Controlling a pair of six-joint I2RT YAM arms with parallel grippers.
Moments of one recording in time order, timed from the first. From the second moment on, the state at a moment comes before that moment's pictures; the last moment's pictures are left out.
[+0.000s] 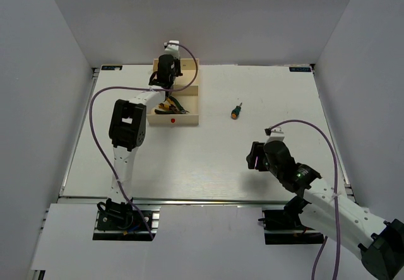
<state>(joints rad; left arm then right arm) -0.30 2.33 1.81 0.37 -0.18 -0.03 0.70 0.72 0.42 -0.37 0.26 0.51</state>
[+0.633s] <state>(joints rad) -0.32 2.21 1.84 0.05 0.06 -0.05 0.70 0.67 0.42 -0.40 0.25 0.52</state>
